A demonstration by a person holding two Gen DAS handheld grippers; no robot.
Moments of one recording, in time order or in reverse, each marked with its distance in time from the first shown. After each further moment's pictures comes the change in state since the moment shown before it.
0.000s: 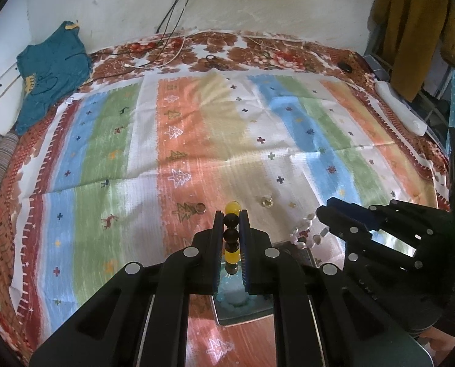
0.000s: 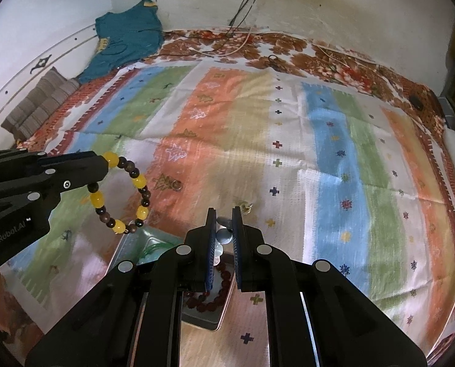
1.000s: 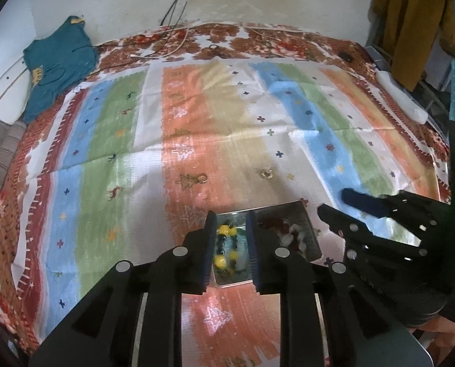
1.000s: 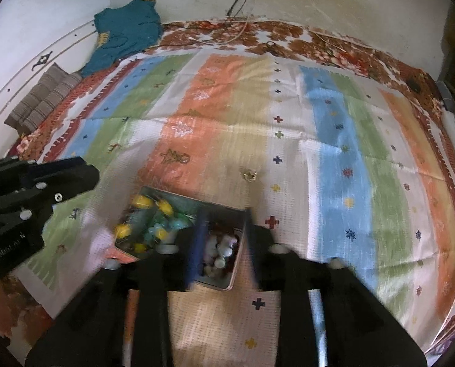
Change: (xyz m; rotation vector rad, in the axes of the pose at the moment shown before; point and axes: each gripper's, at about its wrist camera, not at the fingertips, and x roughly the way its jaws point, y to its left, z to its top) left arm -0.016 -0.004 -0.038 -0.004 0.034 0.036; right arm -0.011 0.002 -0.034 0.035 0.047 -0.009
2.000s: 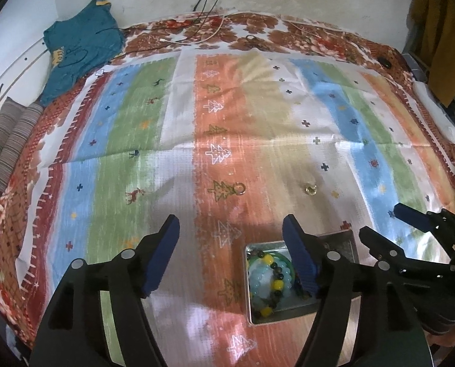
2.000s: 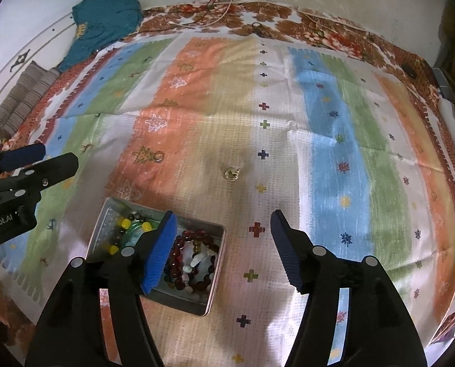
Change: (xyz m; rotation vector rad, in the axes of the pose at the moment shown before) left arm 0.046 0.033 0.027 -0.088 0.044 0.107; right arm 0.039 -0.017 0.022 0.038 0.088 -0.039
